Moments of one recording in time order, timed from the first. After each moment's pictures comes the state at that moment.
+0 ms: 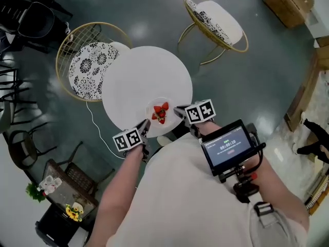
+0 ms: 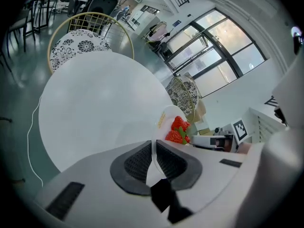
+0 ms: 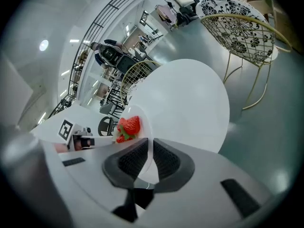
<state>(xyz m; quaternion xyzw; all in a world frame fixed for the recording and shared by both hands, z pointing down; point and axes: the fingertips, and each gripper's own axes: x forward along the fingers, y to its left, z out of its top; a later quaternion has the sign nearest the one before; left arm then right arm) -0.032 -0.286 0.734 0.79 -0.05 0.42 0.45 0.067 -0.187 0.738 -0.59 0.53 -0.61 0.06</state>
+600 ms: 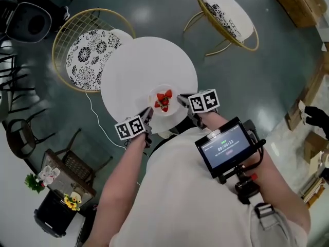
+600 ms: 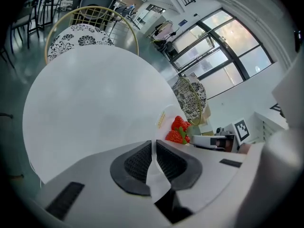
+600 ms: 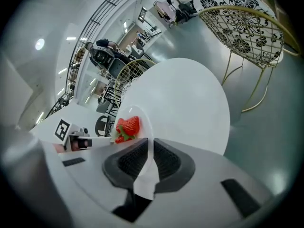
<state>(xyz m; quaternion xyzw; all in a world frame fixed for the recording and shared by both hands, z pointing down) 0.011 -0.302 0.770 0.77 -0.08 0.43 0.46 0.114 -0.209 0.777 -0.58 0.52 -0.62 0.04</state>
